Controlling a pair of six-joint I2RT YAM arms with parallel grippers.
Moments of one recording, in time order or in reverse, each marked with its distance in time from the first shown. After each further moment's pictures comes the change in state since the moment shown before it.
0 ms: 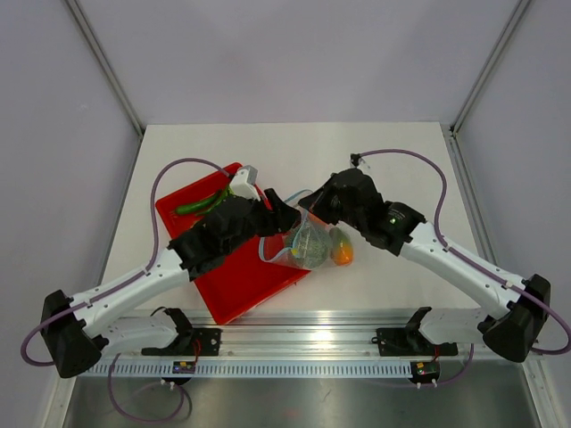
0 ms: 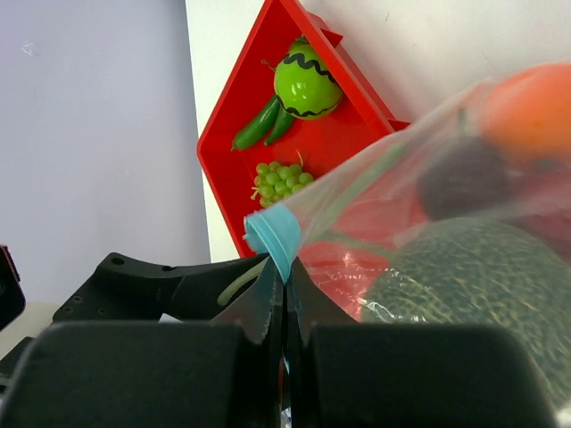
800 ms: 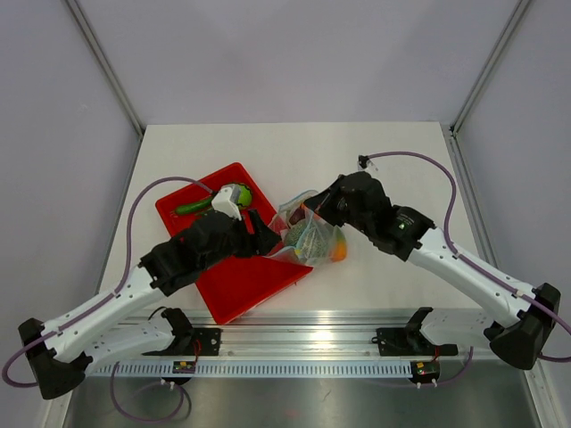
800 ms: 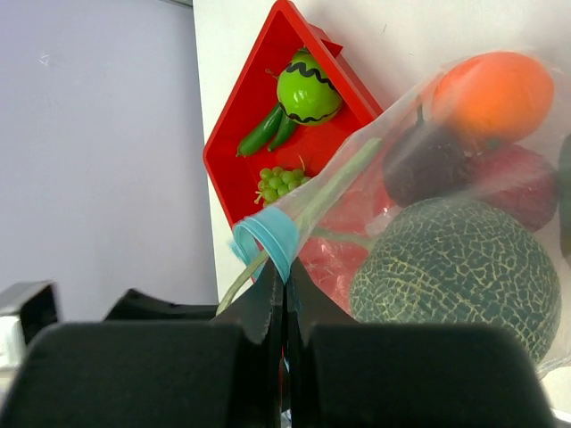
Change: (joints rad) left arm -0.002 -0.230 -0.015 -0.325 0.049 0.009; right arm 0.000 -0.068 -0.030 -0.008 0.028 0.003
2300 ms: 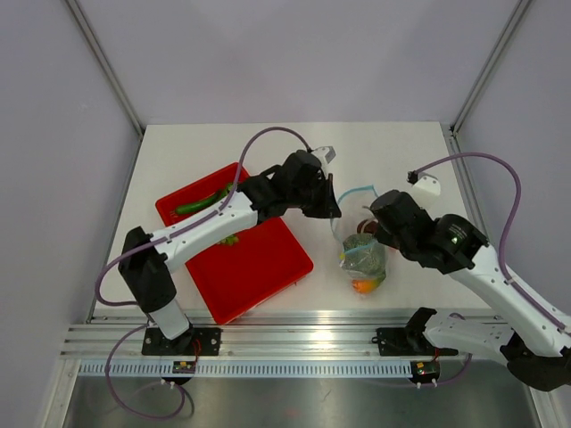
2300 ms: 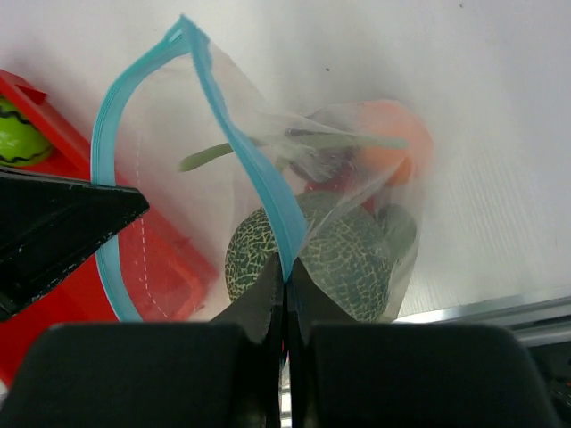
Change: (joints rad) left arm -0.011 0.830 0.652 -0.029 0.323 0.119; right arm 0.000 -0.187 0.109 -0.757 0.382 -0.149
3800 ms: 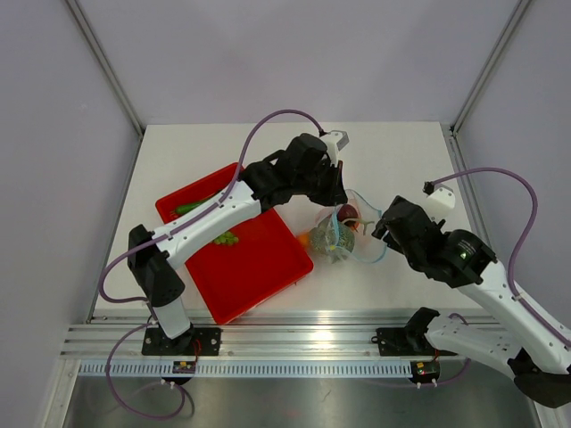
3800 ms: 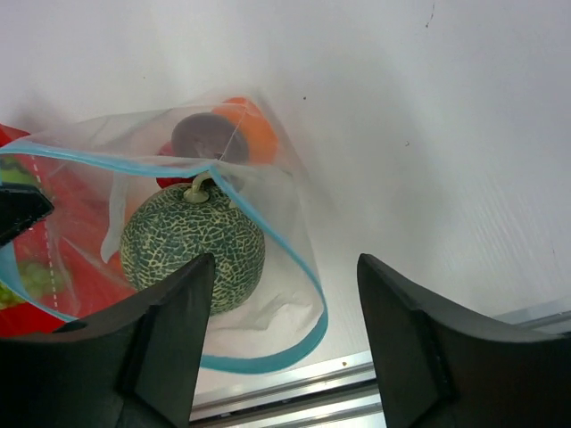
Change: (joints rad) left arm -0.005 0.061 0.240 -0.104 0.010 0.186; right arm -0.035 -0.124 -0.121 0.080 0.069 0.023
